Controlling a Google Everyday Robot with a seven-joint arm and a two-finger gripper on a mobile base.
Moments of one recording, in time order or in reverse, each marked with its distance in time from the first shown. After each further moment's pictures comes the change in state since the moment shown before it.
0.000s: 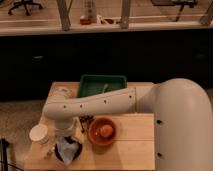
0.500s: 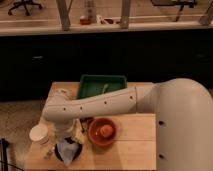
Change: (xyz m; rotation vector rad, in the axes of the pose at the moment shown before) arm -0.001 0.003 -0.002 0.003 0.038 0.023
